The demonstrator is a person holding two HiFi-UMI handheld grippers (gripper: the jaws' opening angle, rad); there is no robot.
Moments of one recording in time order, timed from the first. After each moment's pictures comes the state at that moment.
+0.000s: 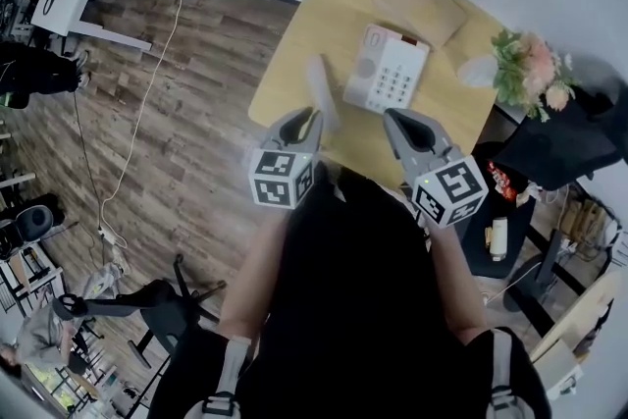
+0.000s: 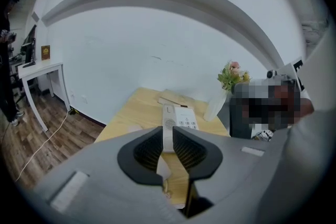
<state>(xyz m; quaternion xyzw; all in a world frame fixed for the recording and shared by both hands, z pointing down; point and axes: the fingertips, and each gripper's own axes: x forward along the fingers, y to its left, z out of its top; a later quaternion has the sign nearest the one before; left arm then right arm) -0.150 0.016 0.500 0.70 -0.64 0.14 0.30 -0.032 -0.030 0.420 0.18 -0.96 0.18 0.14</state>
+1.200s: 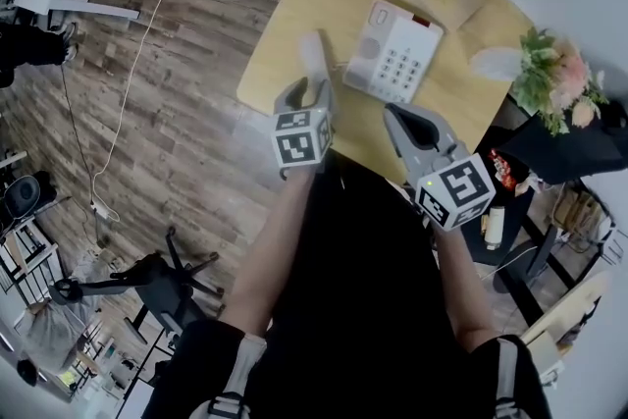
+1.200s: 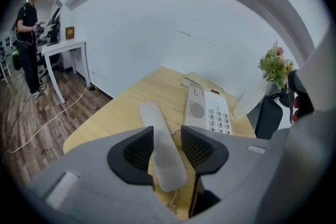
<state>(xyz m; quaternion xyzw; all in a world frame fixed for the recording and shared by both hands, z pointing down) -0.168 -0.021 0.610 0.58 -0.69 0.15 0.39 -0.040 -0.037 0.466 0.15 -0.95 0.21 0.19</state>
